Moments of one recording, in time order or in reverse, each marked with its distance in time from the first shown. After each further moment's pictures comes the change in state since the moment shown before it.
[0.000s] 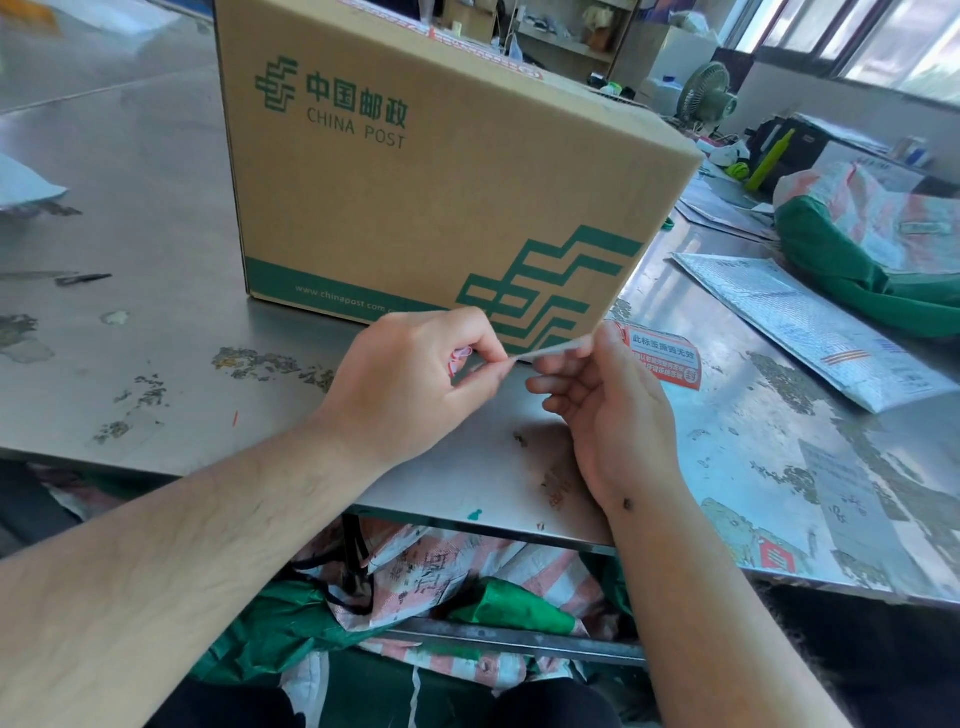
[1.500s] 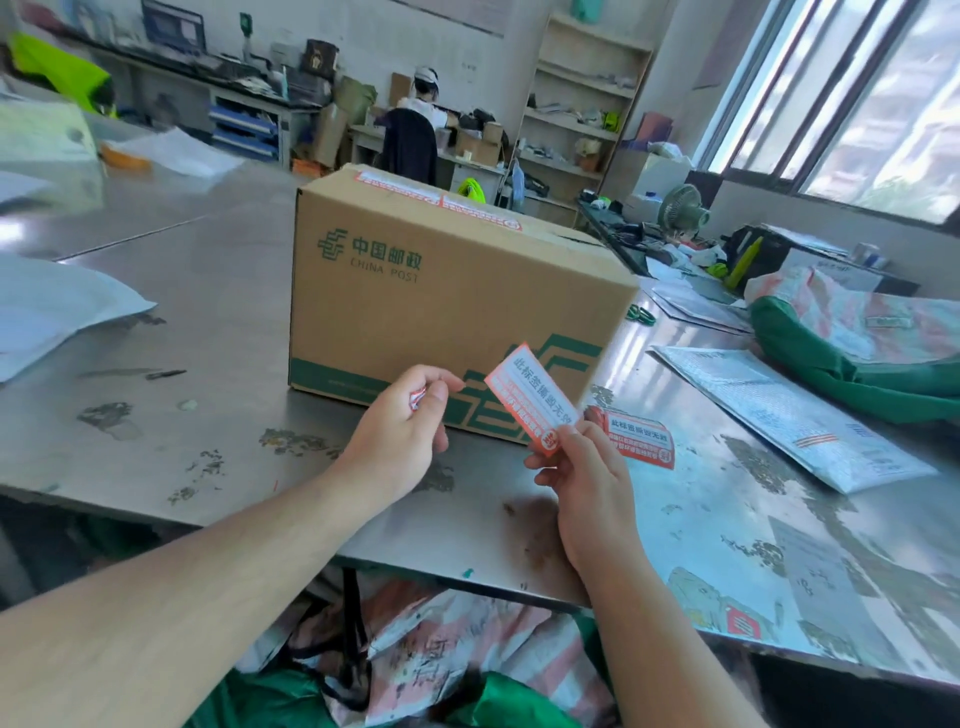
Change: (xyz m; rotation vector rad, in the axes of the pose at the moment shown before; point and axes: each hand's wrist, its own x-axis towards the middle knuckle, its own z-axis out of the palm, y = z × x) left_hand 0.005 0.003 -0.010 -0.397 -0.030 -0.530; right_hand -0.011 -0.005 0.003 -0.186 0.061 -0.092
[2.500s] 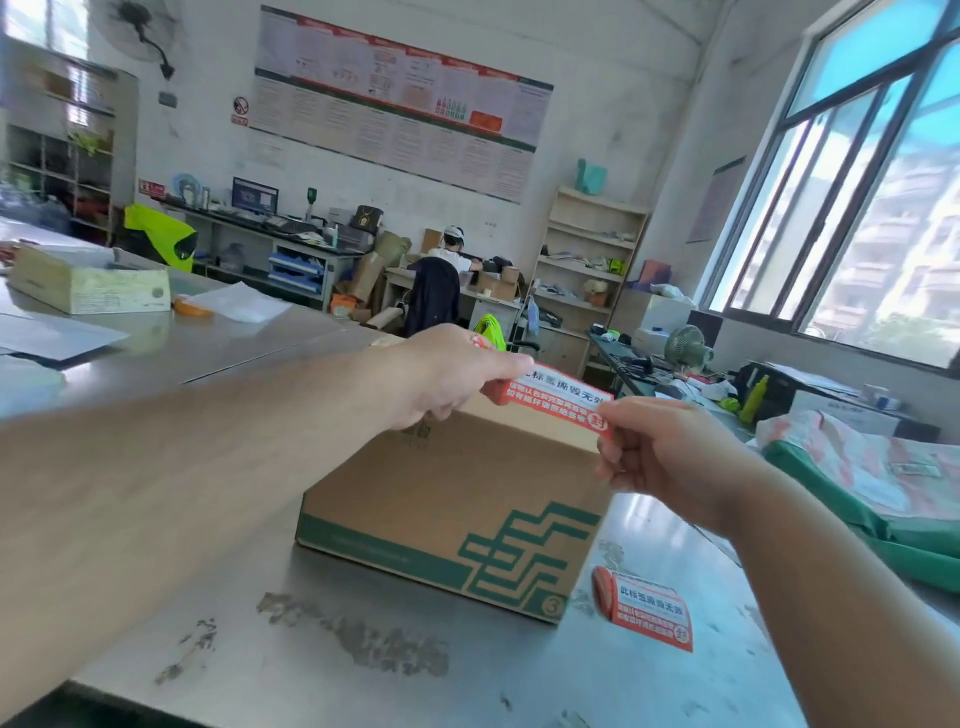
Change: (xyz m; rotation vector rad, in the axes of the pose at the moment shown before) left_hand 0.110 0.170 -0.057 0.152 -0.234 -0.079; right_hand 0.084 -0.194 -0.004 -0.283 -0.427 0.075
